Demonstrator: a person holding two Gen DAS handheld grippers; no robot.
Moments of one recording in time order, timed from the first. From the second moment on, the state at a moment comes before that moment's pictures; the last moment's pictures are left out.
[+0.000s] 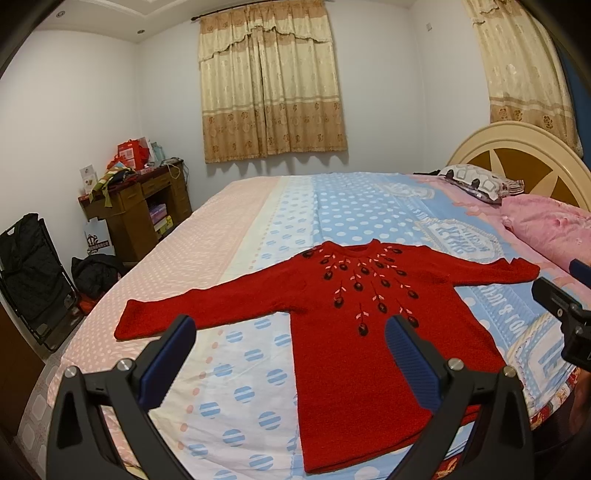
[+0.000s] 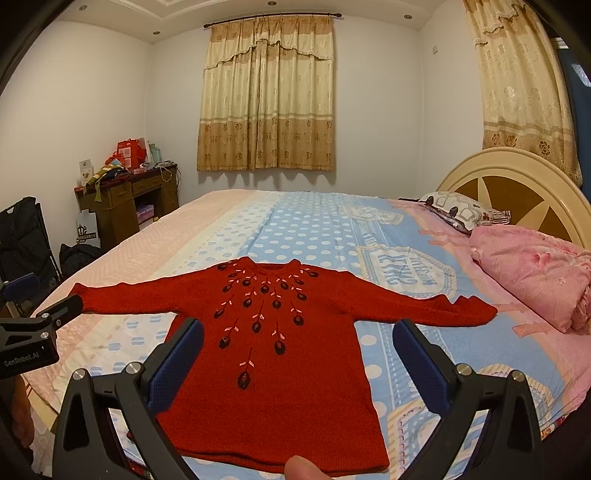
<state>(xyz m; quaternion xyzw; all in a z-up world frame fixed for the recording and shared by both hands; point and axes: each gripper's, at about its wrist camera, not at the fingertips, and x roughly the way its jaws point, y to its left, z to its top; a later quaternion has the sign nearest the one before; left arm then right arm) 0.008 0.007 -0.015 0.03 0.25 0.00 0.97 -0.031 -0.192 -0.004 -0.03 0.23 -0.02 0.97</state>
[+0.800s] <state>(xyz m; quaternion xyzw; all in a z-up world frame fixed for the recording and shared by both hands) 0.010 0.013 -0.017 0.03 0.25 0.00 0.97 -0.029 -0.191 -0.003 -0.03 0.23 -0.03 0.97</state>
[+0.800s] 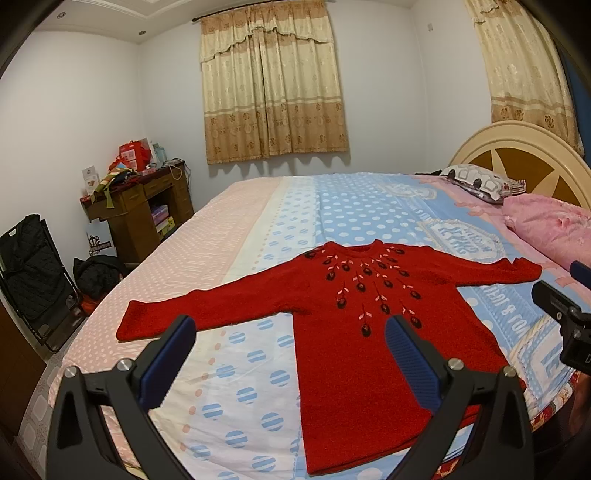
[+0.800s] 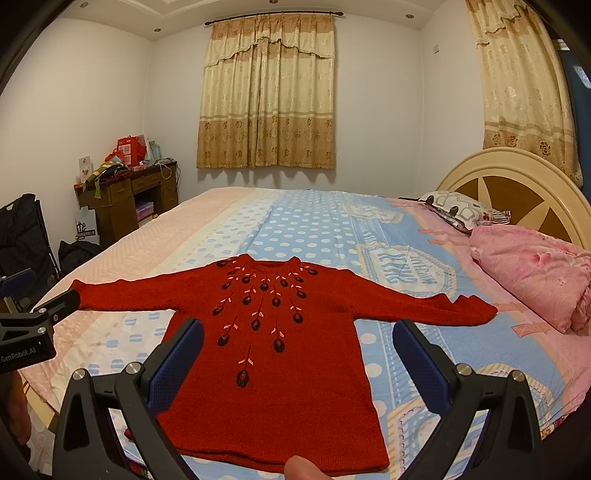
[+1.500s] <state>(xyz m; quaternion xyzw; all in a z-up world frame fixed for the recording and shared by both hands) 0.012 0.016 -0.019 0.03 0.25 0.01 0.97 -0.029 -0.189 -0.007 -0.03 0.23 -0.02 0.97</state>
